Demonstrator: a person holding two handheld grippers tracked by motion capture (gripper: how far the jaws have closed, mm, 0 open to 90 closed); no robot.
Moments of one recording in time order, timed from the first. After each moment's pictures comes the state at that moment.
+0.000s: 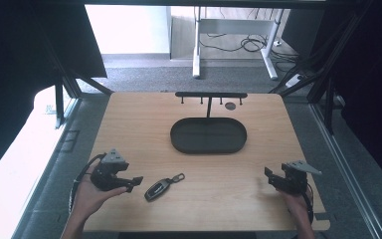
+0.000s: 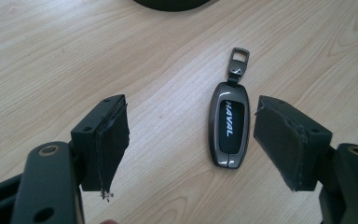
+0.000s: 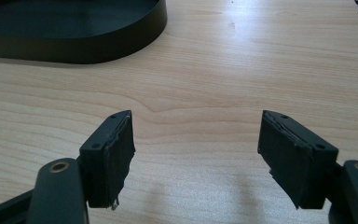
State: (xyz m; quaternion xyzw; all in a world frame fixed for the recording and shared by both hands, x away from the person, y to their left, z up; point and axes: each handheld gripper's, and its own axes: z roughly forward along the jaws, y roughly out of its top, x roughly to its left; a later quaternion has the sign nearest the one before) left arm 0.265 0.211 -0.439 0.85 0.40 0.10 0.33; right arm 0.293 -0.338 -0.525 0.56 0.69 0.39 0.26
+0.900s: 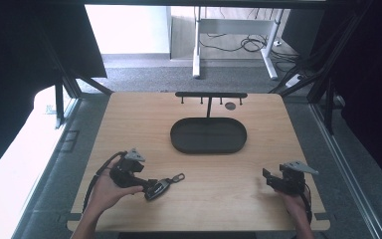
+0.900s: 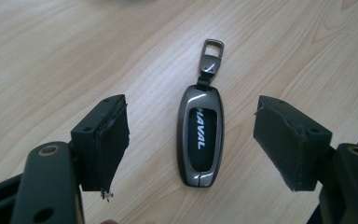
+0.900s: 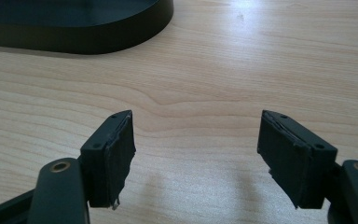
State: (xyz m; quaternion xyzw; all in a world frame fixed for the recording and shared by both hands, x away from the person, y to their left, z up) left arm 0.284 0.165 -0.450 0.88 0.38 0.05 0.29; right arm 0.293 -0.333 -0.527 0.55 0.70 0.38 0.25
